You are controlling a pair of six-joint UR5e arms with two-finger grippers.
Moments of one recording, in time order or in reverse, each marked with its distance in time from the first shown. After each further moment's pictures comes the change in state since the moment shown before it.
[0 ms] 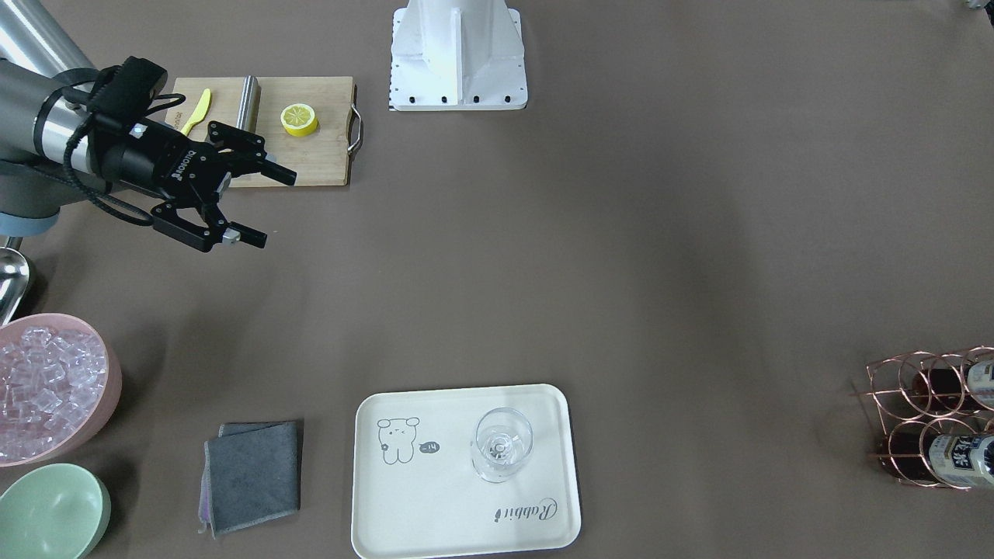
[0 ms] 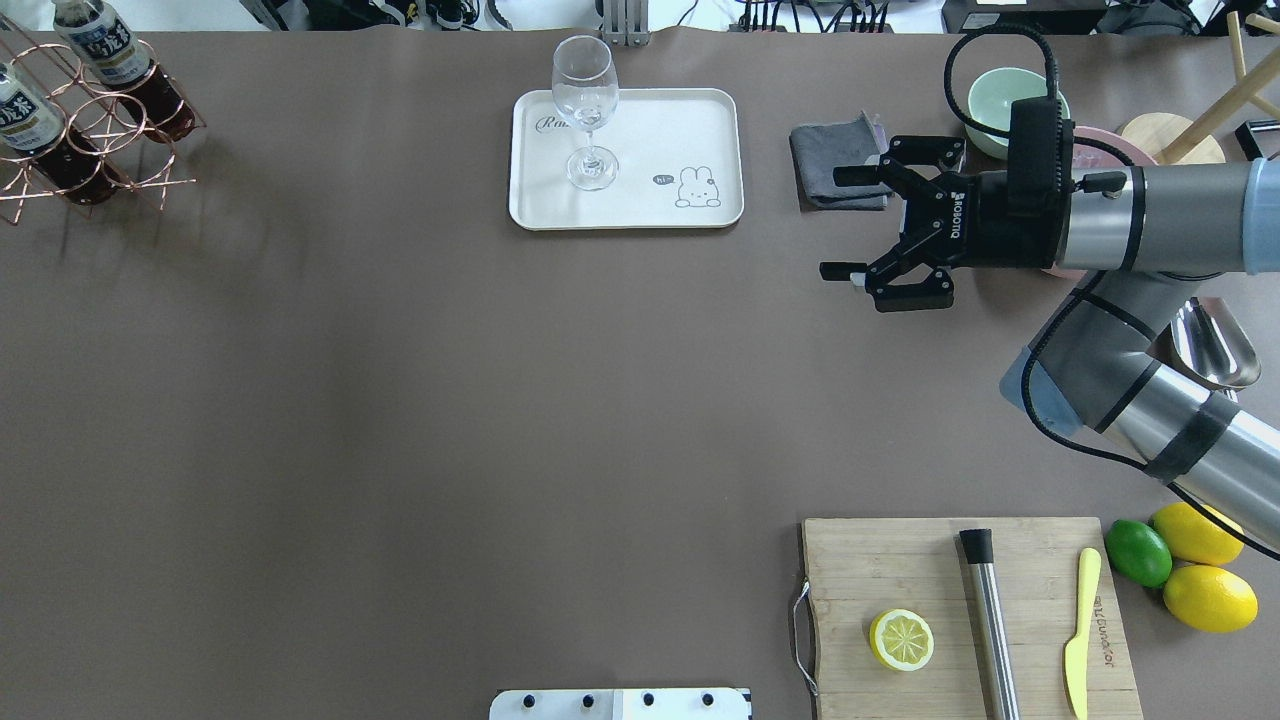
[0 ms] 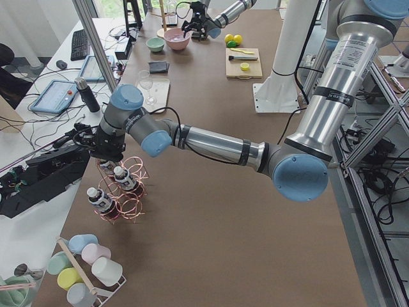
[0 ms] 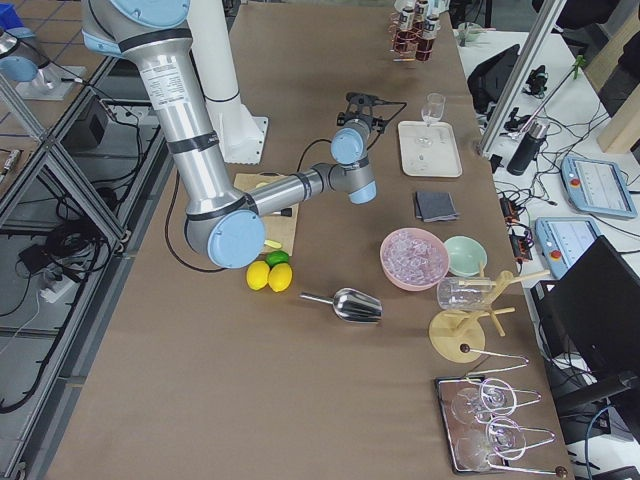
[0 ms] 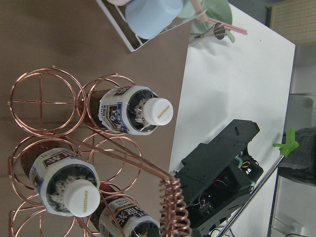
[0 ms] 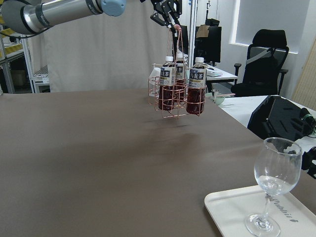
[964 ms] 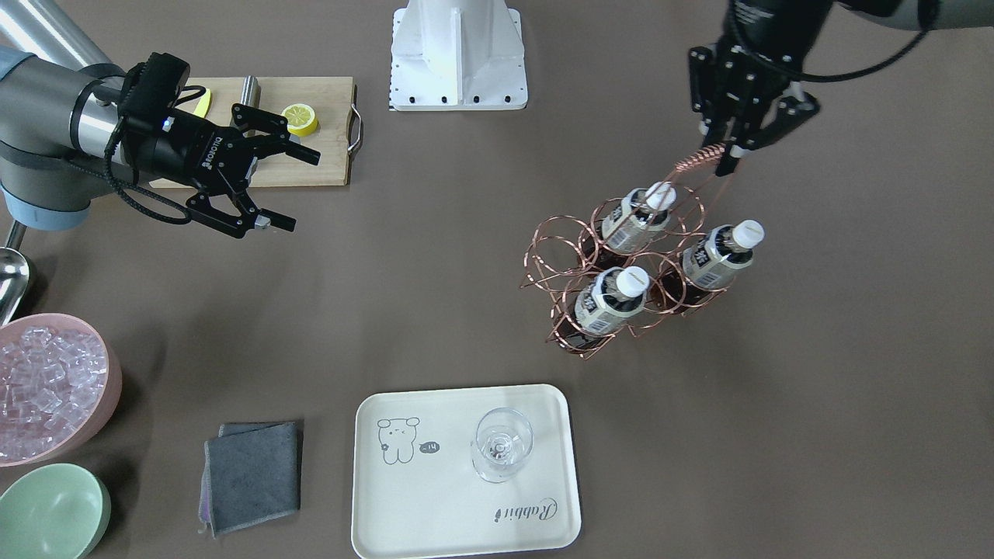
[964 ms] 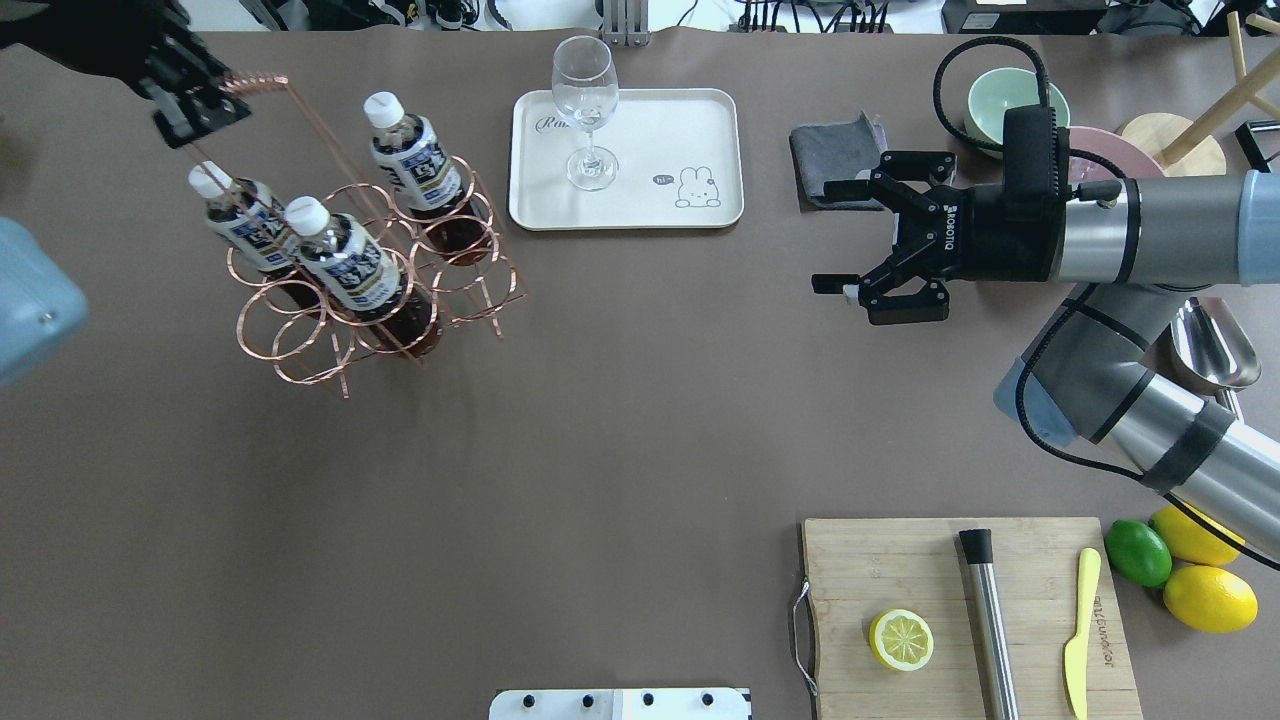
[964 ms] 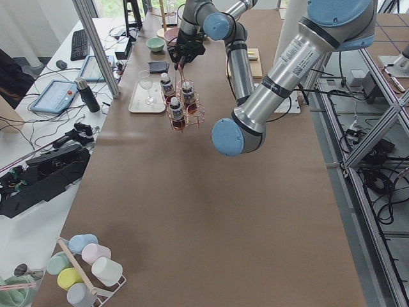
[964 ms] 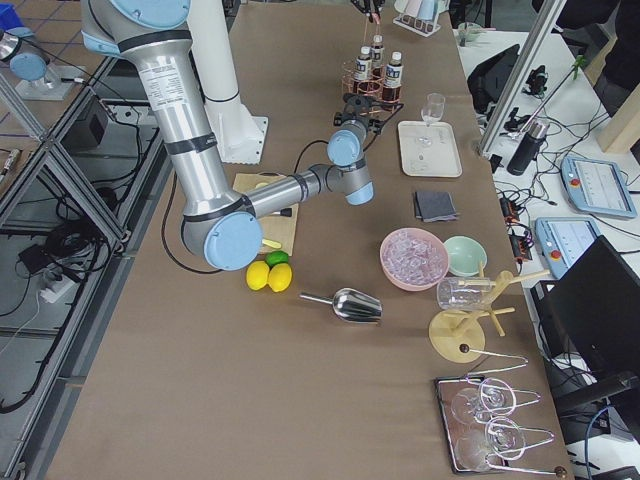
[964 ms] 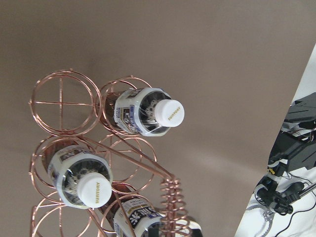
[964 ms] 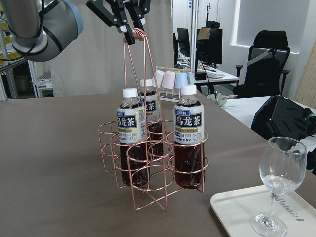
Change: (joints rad) left arm 0.557 -0.363 -0.485 0.783 0.212 -0.591; right arm -0.008 -0.017 0.016 0.017 -0.004 0.020
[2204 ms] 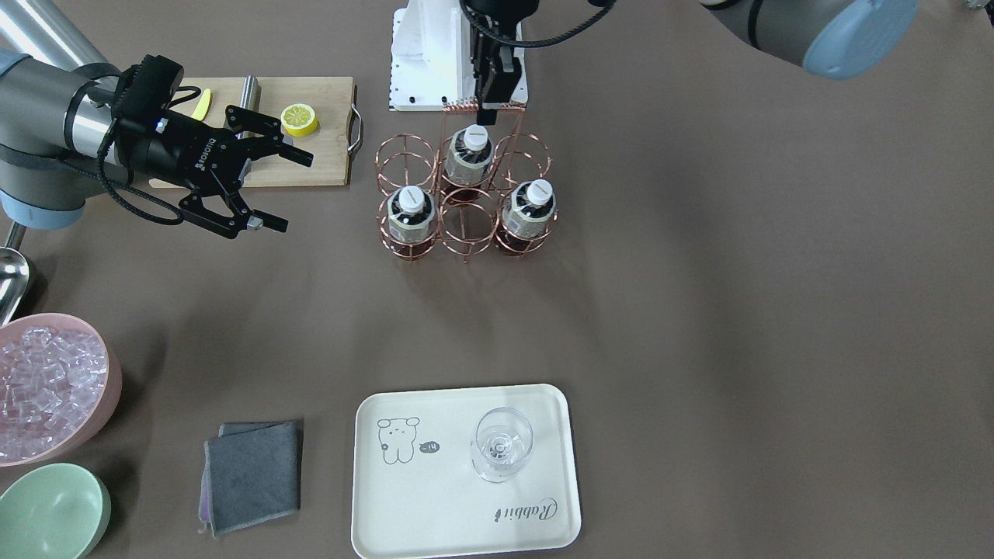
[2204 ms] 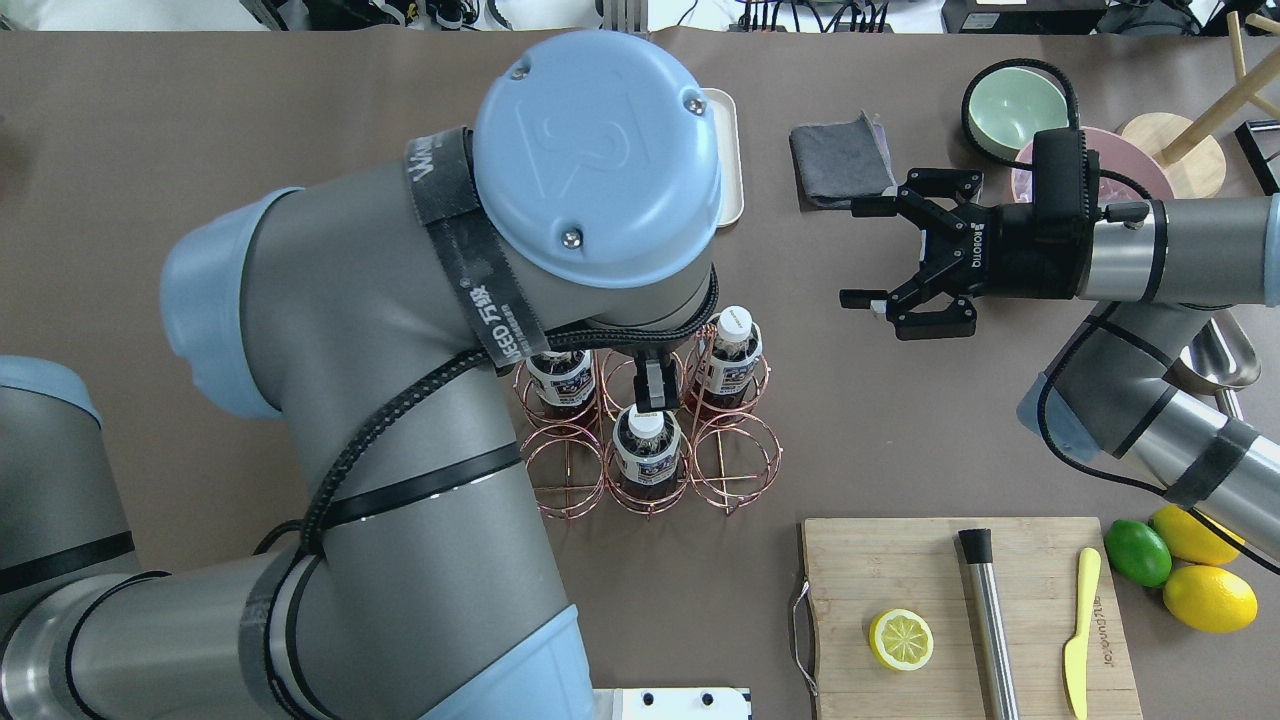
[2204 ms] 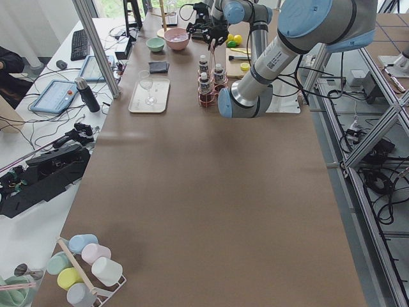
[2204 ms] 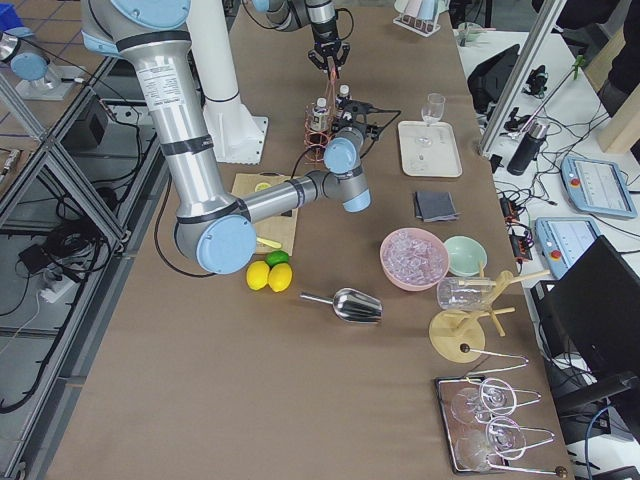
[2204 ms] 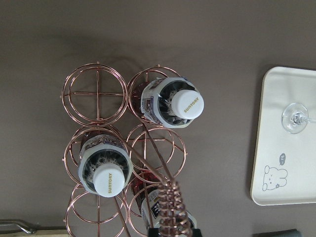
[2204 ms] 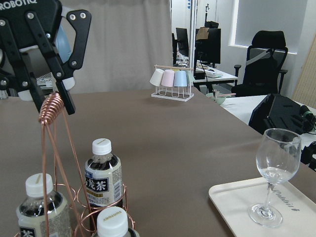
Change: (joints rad) left arm 0.455 -0.341 0.239 0.010 0.228 0.000; right arm 0.000 -0.042 -0.002 0.043 -0.006 -0.001
